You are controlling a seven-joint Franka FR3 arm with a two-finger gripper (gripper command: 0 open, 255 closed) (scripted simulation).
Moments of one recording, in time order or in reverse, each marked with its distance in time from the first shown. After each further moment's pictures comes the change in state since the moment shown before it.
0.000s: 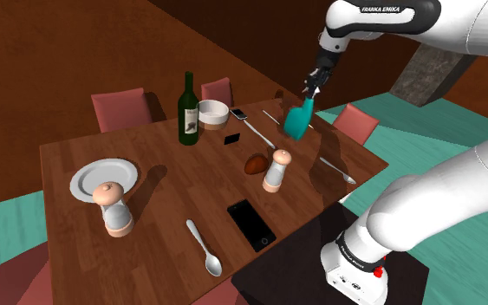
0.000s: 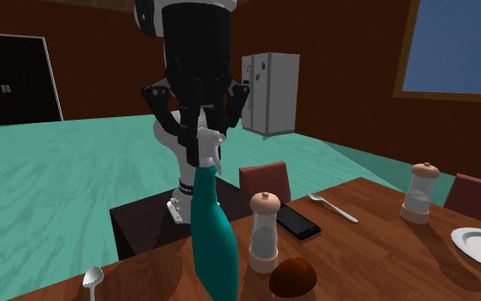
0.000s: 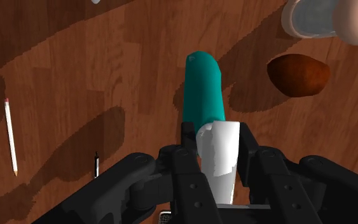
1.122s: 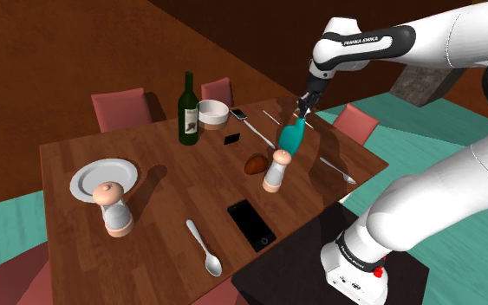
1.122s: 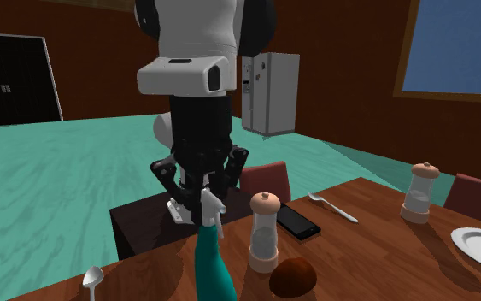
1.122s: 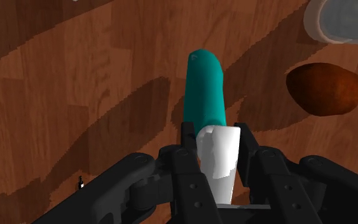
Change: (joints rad) arm -0.005 0.031 -0.018 -0.198 -0.001 0.228 -0.004
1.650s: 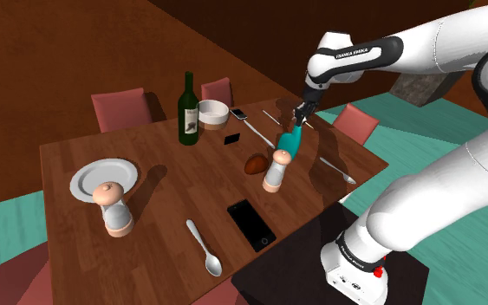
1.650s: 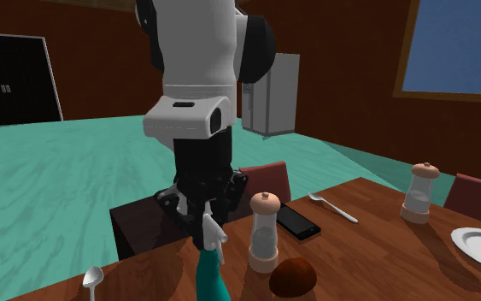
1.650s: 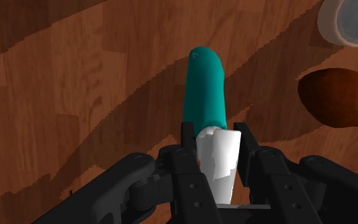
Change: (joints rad) arm 0.000 0.038 -0.010 -0.071 0.008 0.107 -0.007
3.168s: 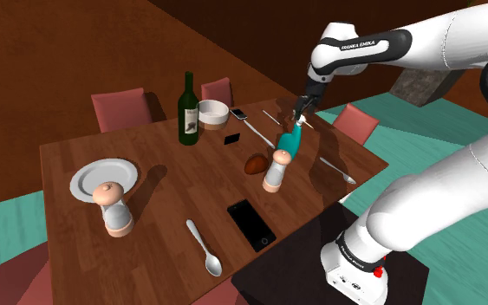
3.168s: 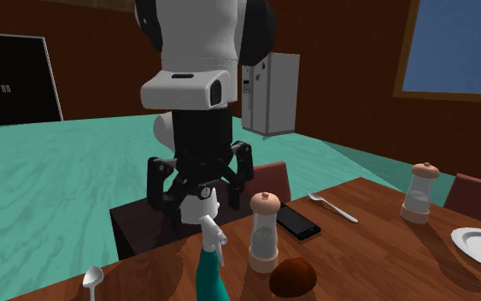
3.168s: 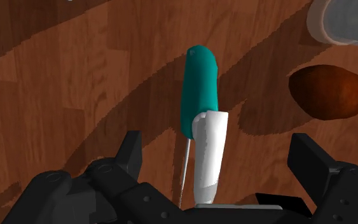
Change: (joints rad) arm 0.001 -0.029 0.009 0.043 -0.006 -0.072 0.009
